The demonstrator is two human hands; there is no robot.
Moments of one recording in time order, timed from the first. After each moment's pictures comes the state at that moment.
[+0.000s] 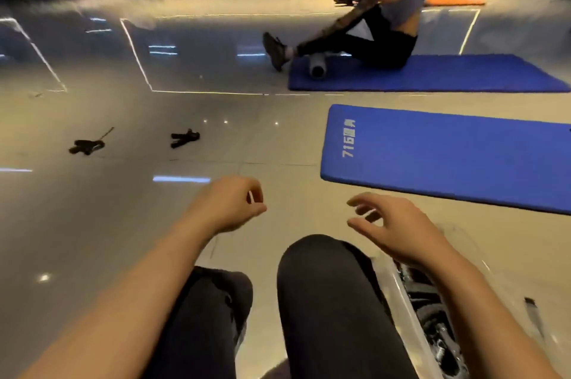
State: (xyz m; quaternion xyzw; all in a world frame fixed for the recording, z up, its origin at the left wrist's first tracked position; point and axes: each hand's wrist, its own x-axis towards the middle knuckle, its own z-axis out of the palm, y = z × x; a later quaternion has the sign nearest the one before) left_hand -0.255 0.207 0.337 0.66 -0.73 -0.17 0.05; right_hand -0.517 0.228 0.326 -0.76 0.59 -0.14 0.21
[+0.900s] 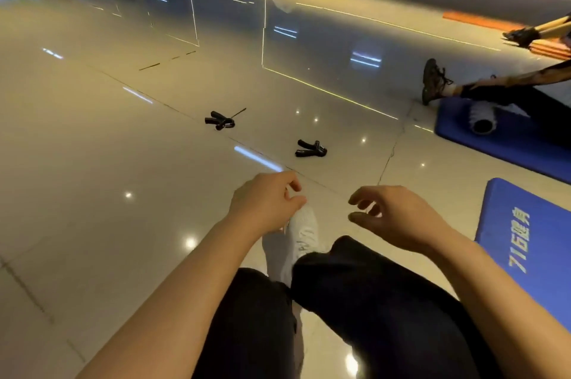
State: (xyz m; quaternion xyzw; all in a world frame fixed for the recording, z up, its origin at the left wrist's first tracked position) left_hand 0.071 0.109 0.318 0.78 -0.55 -0.18 0.25; right_hand -0.122 0.023 0.344 -0.90 0.41 0.02 0.13
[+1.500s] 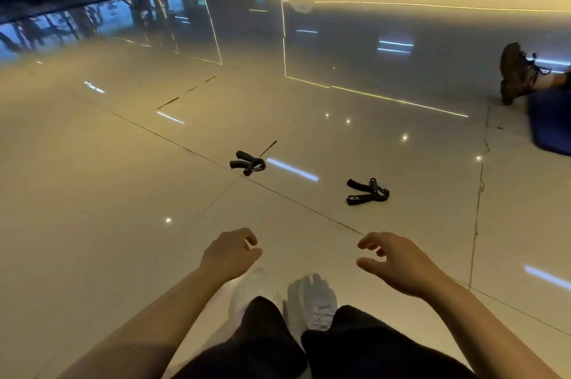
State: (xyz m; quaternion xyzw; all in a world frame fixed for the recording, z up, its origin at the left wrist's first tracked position) left_hand 0.338 -0.059 0.193 0.86 -0.43 -0.26 0.11; right_hand 0.078 -0.187 0.201 -0.85 0.44 0.03 0.30
